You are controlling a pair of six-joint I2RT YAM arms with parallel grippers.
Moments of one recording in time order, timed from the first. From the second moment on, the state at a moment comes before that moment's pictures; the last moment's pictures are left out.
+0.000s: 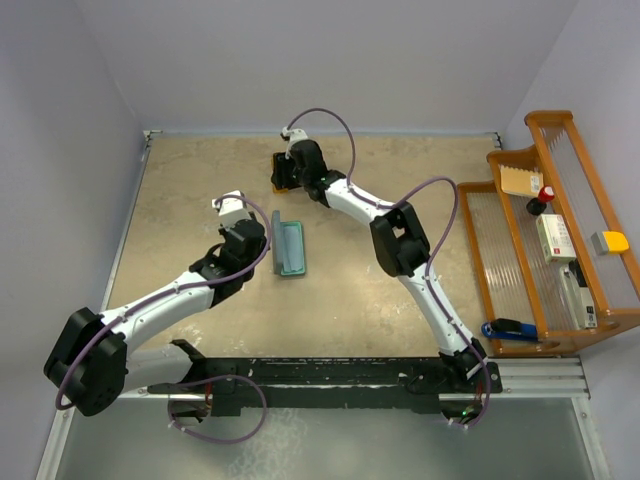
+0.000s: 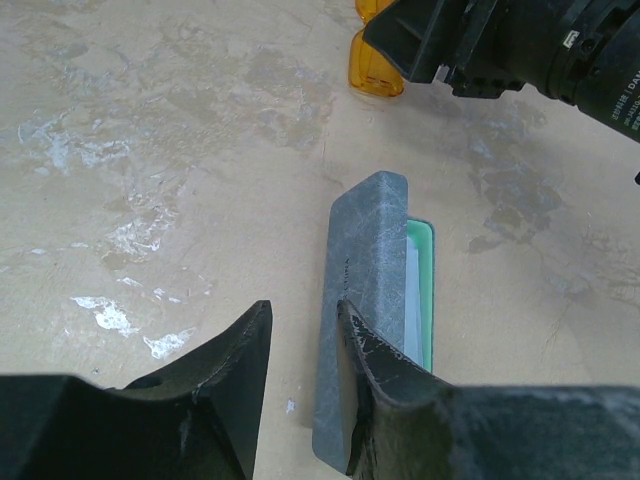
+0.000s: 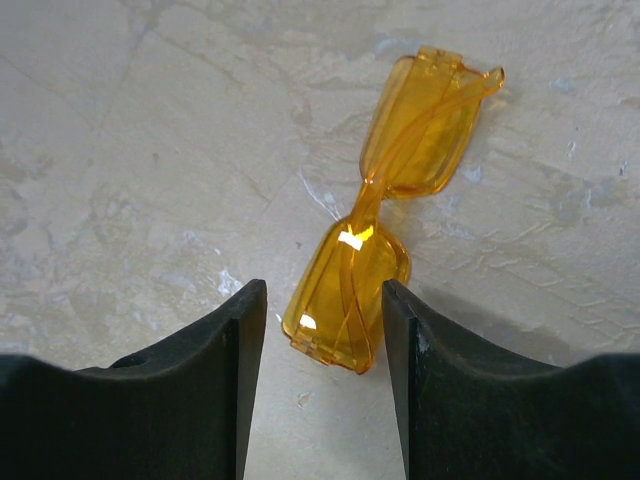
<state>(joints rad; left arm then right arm) -0.63 1.18 0.63 0.02 -0.65 -0.63 0.63 2.61 2.22 -0.07 -0.03 0.28</state>
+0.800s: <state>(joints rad) -0.63 1.19 0.63 0.02 -0.64 -0.63 0.63 2.66 2.25 -0.04 -0.05 0.29</state>
